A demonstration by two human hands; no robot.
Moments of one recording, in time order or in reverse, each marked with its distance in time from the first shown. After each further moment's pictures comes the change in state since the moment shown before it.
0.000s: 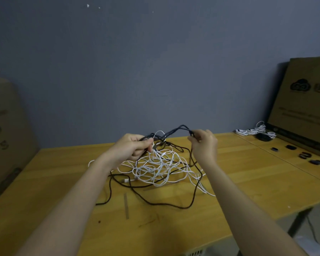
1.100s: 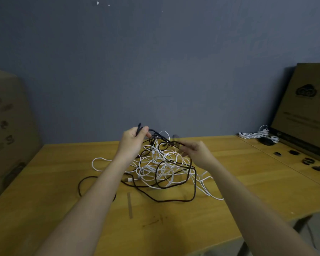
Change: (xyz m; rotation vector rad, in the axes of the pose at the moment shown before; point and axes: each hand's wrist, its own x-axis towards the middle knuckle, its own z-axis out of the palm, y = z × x) left_hand 0.015 -0.010 0.011 0.051 0.596 0.069; right_hand 0.002 0.002 0.010 0.107 -0.644 0.027
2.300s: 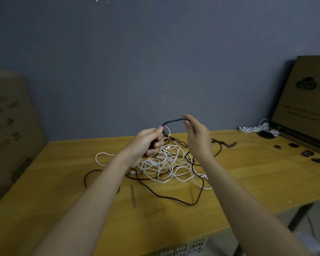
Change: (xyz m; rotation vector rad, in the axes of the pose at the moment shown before) left_hand -0.025 0.015 -0.002 -0.422 -0.593 -0.140; right_hand -0.013 -0.031 0.012 -0.048 0.564 -0.261
